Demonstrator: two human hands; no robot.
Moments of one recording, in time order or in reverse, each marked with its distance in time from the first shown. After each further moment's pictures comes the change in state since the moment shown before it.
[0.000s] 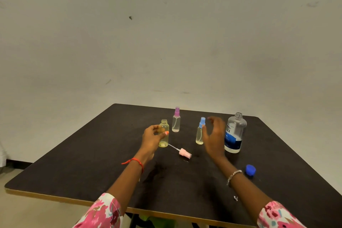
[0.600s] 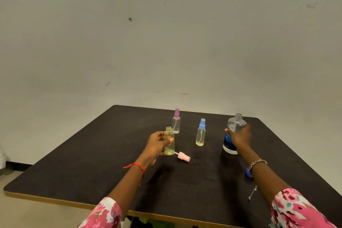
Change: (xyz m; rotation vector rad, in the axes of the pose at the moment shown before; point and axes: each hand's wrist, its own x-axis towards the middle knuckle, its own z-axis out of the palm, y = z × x) left_hand -0.007 -0.004 0.006 -0.012 -0.187 -0.095; right_hand 0.056 0.064 -0.046 0.016 0.049 0.651
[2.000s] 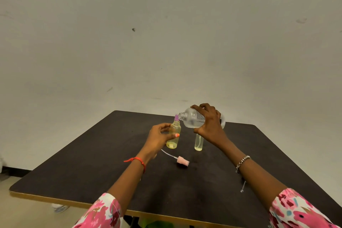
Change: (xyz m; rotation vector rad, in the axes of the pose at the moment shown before) left_hand -0.017 0.039 -0.001 0.082 -0.019 0.244; right_hand -0.082 -0.090 0.018 -0.351 -0.306 -0.957
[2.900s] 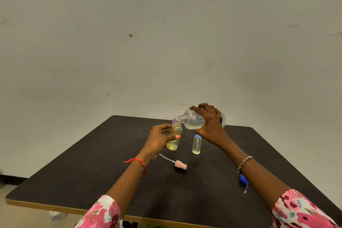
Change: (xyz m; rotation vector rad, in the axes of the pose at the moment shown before) left_hand 0.000 0.012 0.005 0.060 -0.023 0.030; right_hand 0.003 -0.001 -0.018 -0.059 0.032 -0.077
